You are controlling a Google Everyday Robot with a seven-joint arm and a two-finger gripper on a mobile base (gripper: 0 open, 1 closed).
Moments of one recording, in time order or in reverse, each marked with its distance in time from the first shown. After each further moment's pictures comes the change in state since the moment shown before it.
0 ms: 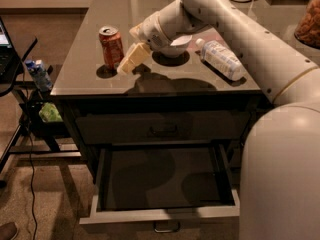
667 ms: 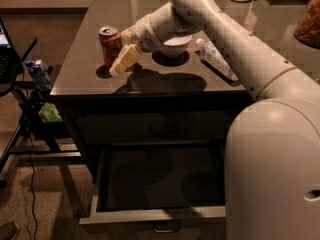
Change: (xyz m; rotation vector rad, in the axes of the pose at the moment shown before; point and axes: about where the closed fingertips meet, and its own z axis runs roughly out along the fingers) arm -0.007 -0.002 0.029 -0.061 -0.041 -0.003
